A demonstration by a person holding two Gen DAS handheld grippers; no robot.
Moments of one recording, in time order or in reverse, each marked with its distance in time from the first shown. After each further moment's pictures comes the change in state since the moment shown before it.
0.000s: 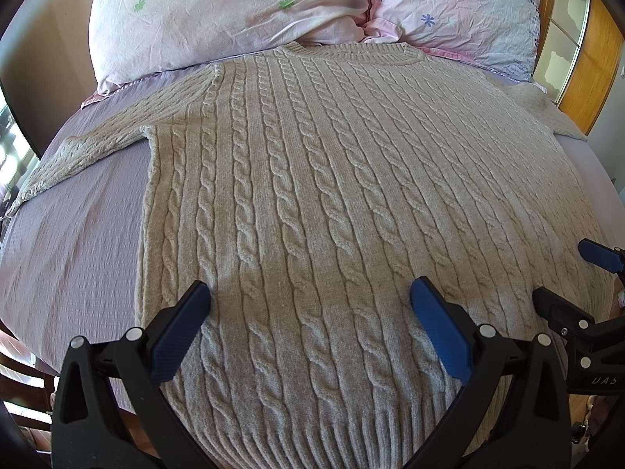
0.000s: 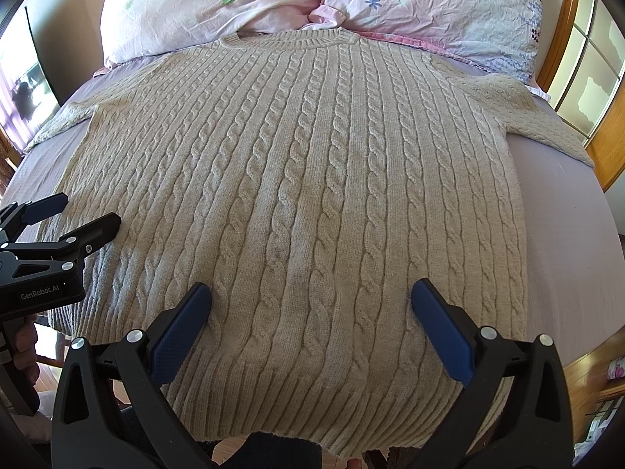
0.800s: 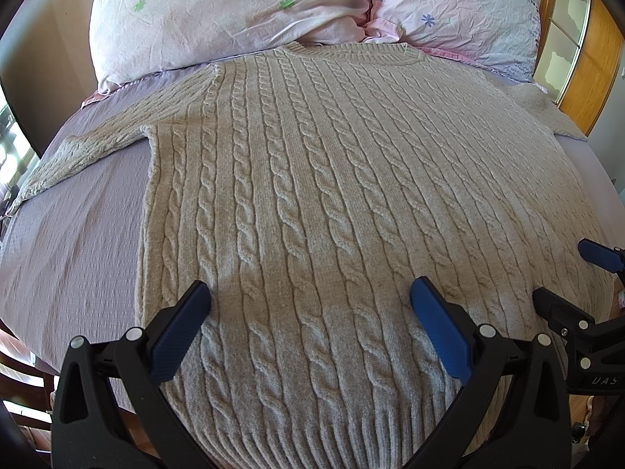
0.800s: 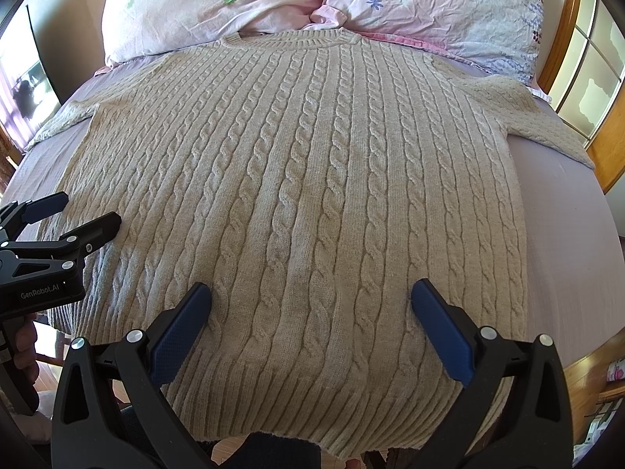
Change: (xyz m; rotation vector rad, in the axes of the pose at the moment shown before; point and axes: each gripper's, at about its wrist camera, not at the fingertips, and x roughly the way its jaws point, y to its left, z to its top) left arm 0.000 0.000 0.000 0.001 0.000 0.000; right arm 0.000 0.000 0.000 -0.009 -0.003 0.006
